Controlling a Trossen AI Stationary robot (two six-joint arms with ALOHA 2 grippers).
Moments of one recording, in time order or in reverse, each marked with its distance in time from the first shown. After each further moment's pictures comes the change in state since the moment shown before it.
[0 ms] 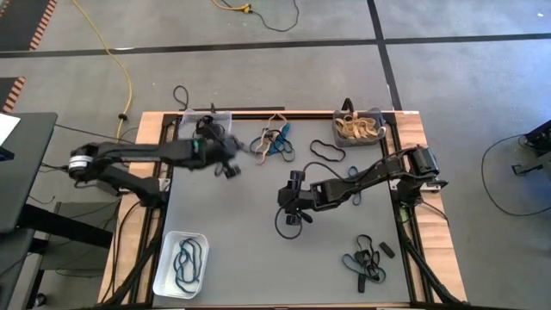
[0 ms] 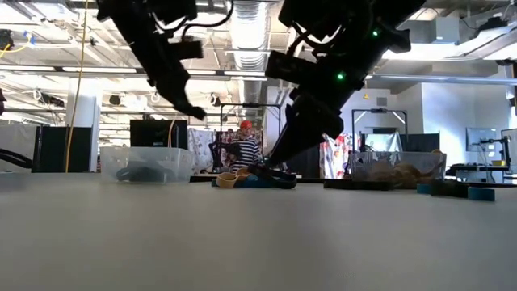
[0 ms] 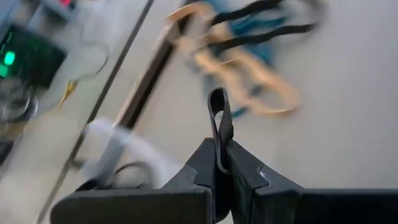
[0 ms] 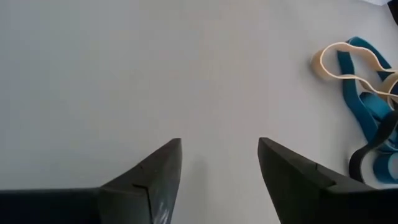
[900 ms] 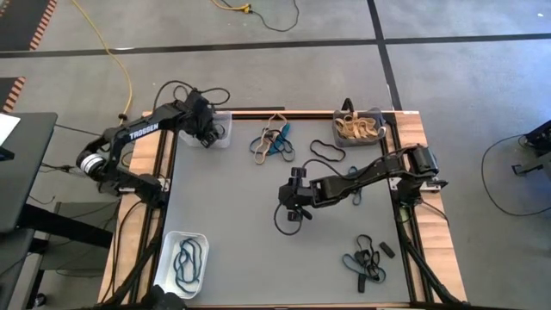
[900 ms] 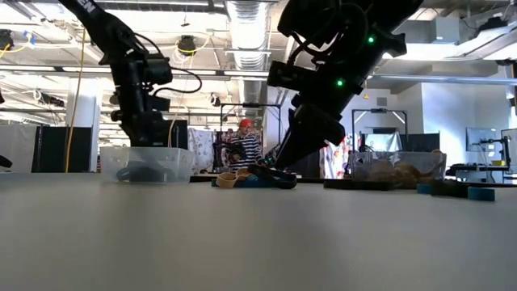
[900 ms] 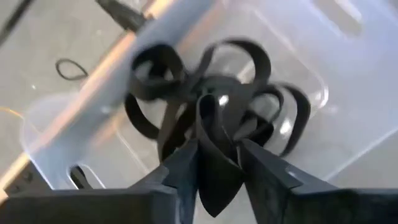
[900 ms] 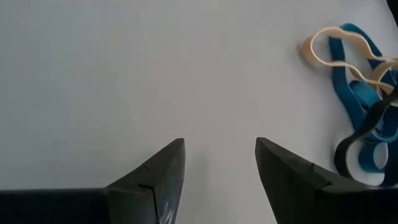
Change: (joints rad) left arm 0.725 0.111 -0.001 -0.122 0.383 0.184; right arm -0.032 0.000 0.000 -0.041 0.003 -0.032
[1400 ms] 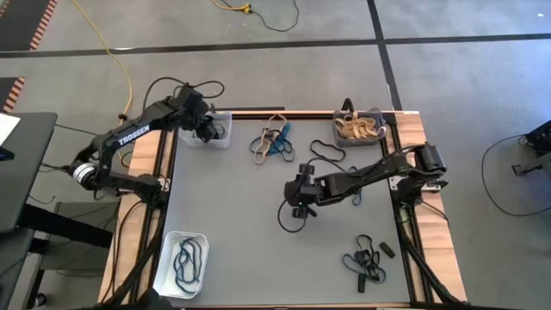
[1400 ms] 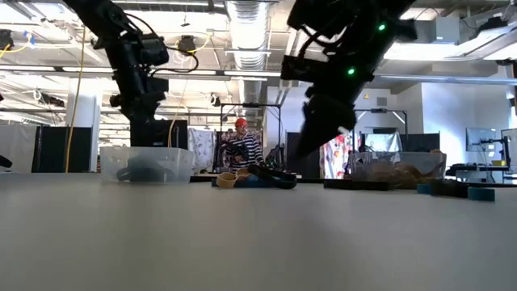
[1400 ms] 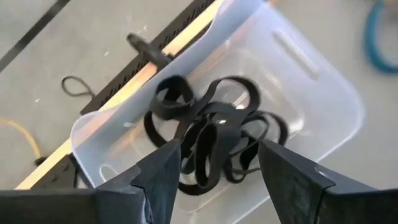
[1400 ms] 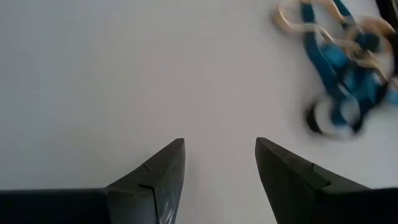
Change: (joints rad) left arm -0.003 -0.106 0.049 -0.044 0.026 -0.048; right arm 0.011 -0.074 0.000 -0.163 0.035 0.108
